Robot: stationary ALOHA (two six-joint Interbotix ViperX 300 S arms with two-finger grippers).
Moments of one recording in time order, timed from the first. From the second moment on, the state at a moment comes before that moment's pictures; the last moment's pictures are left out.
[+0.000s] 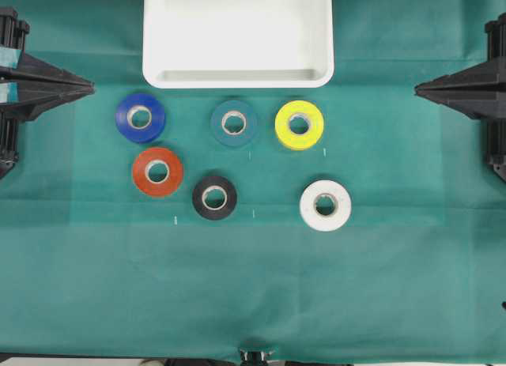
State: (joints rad) left arm 0.00 -0.96 1.17 0.00 -0.29 0.00; right arm 0.00 -0.96 1.19 0.00 -0.29 0.00
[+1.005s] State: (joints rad) left arm 0.00 -0.96 1.17 0.00 -0.22 0.00; right arm 0.00 -0.93 1.16 0.00 -0.22 0.00
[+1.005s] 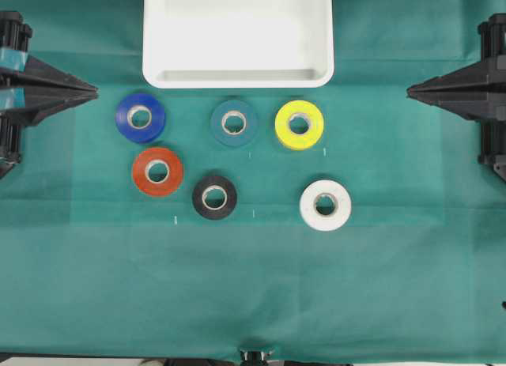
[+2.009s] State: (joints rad) left arm 0.05 -0.96 1.17 0.00 -0.20 0.00; right arm 0.00 -0.93 1.16 0.00 -0.21 0.00
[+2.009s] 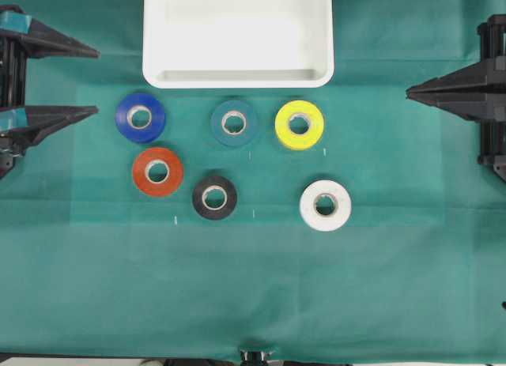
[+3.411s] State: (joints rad) left arm 0.07 -0.34 0.75 0.00 -0.33 0.03; right arm 0.00 -0.93 1.16 0.00 -0.20 0.00
